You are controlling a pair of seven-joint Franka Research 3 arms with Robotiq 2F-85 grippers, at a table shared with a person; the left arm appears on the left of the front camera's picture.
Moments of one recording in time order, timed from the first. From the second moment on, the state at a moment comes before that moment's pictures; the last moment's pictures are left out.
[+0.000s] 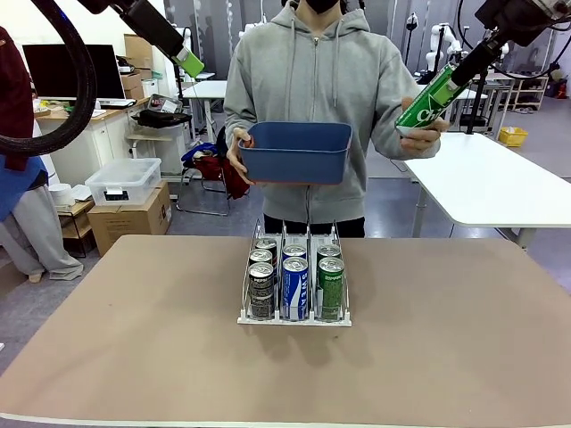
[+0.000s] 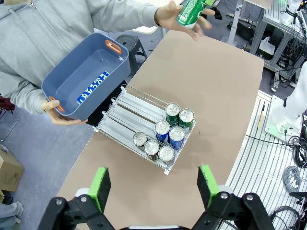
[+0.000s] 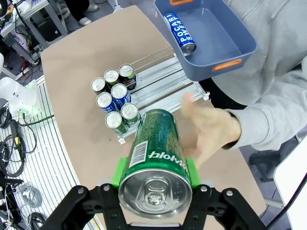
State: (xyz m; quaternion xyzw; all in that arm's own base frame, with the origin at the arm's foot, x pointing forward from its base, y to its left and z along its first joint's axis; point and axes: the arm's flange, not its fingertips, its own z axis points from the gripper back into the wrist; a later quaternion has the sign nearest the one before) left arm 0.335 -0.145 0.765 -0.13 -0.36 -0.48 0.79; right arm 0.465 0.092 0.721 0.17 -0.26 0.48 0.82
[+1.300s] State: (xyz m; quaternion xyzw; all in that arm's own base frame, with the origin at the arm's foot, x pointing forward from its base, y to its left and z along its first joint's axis) left arm 0.335 -0.145 0.765 -0.13 -0.35 -0.48 0.79; right arm 0.442 0.088 0.727 0.15 -0.28 0.44 0.84
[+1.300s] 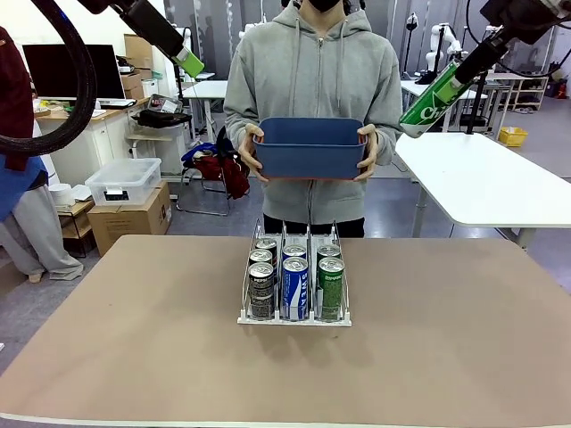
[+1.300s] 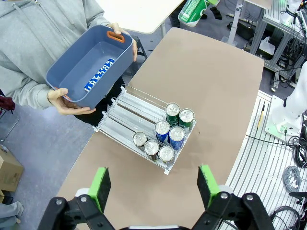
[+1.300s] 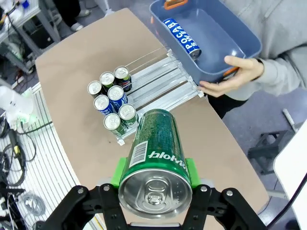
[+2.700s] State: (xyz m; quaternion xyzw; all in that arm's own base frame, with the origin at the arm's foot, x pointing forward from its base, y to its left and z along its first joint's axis) left arm 0.335 -0.145 0.765 -0.13 -0.35 -0.48 0.79; right arm 0.371 0.157 0.590 0.13 -0.21 0.48 0.84
